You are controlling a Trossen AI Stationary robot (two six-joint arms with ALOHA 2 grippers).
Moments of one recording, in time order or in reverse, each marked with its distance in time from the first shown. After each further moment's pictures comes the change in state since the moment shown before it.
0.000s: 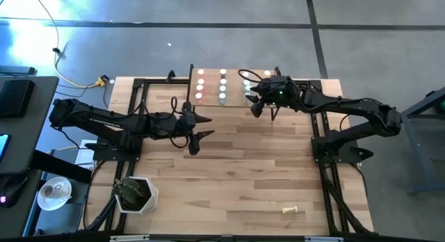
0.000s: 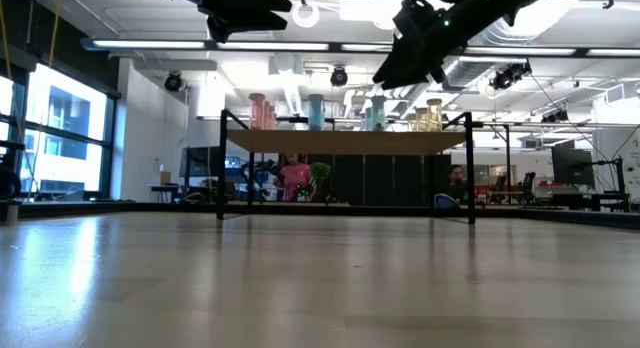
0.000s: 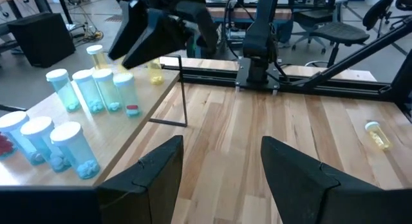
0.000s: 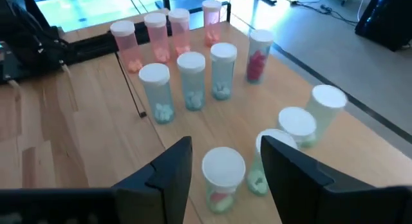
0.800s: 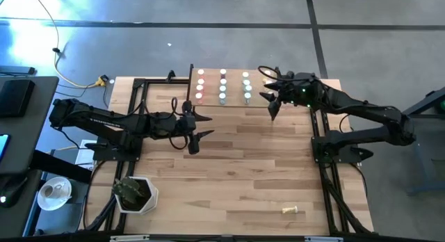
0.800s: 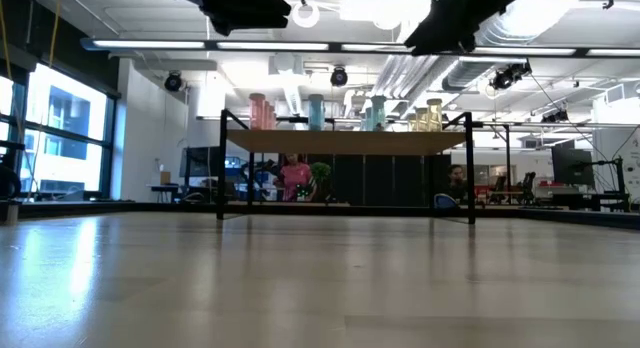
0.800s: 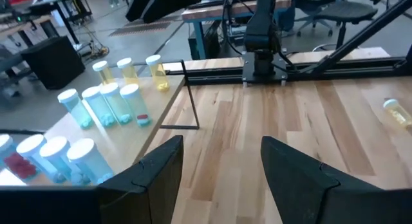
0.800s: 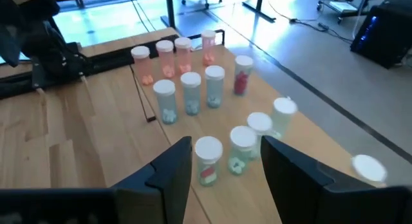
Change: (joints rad) left arm 0.000 0.000 0.000 -0.002 -0.008 0.142; right arm -0.008 -0.241 0.017 -0.200 -0.017 -0.034
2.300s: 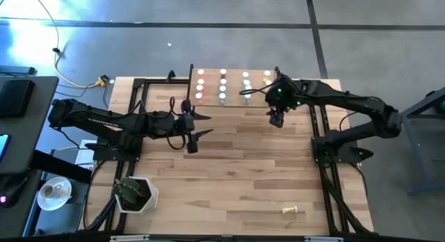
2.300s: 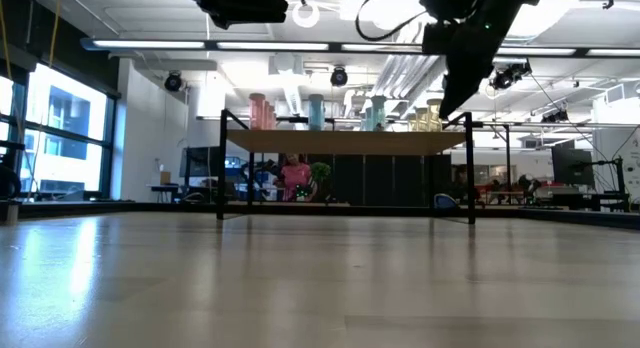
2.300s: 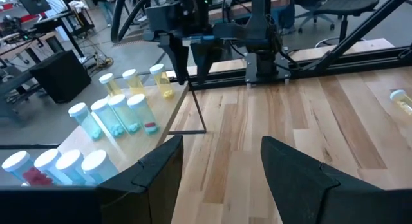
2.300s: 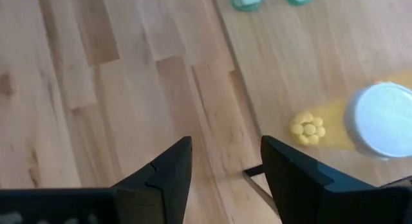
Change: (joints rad) left arm 0.000 -0.021 0.000 -0.006 -0.003 0.083; right arm -0.064 0.226 0.127 -0.541 -0.175 -0.175
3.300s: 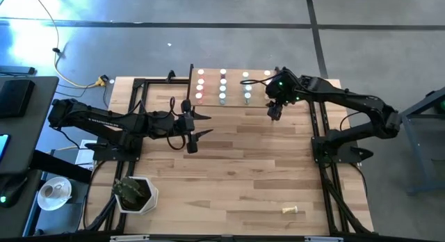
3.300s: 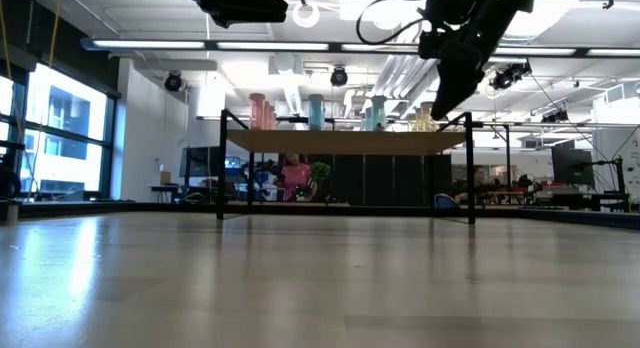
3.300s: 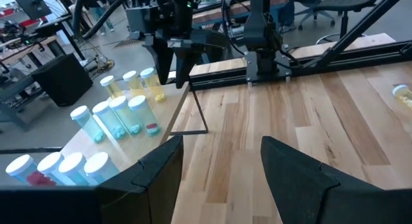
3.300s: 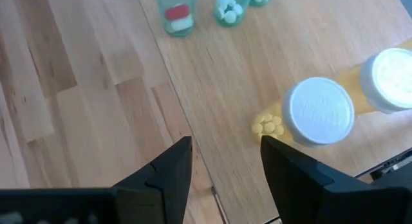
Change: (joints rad) left arm 0.000 0.000 0.000 0.000 0.000 0.026; right arm -0.080 0.014 -0.001 0.077 0.050 -0.002
